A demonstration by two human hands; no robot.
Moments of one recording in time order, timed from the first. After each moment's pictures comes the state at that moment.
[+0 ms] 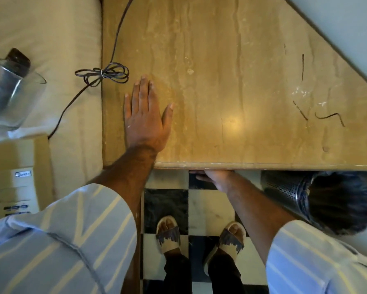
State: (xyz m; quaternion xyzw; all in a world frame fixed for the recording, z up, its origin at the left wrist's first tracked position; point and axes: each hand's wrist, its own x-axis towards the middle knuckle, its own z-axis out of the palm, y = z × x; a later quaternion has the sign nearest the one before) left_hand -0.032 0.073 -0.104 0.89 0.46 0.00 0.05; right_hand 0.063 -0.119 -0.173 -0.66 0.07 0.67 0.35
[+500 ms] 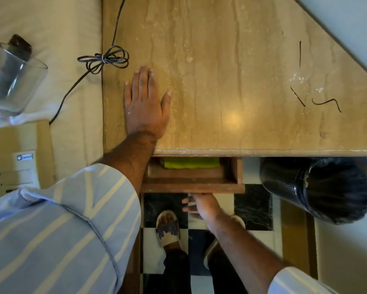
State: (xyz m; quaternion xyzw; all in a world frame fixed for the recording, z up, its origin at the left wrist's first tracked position) left_hand -0.034 0.071 -0.104 0.89 0.46 0.02 0.05; right_hand -0.034 -0.191 -0.138 -0.67 0.12 0.68 0.28
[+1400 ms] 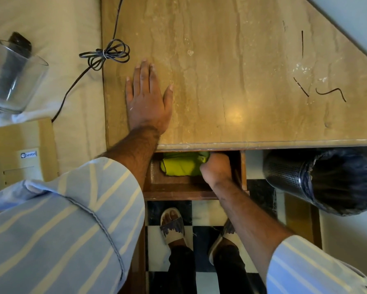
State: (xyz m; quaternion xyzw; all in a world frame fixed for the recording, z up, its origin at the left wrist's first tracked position) left_hand -0.034 0.072 -0.106 0.89 0.46 0.02 0.05; right_hand 0.020 -0.135 -0.145 -0.88 -0.20 0.43 0.09
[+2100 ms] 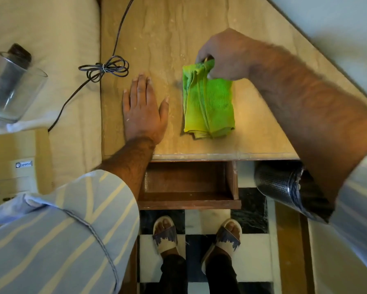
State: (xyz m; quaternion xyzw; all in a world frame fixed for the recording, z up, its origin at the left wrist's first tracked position) left_hand -0.034 0.072 -0.102 0.89 0.46 0.04 0.06; right_hand 0.198 0.031 0.022 -0.76 -0.58 0.28 -0.04
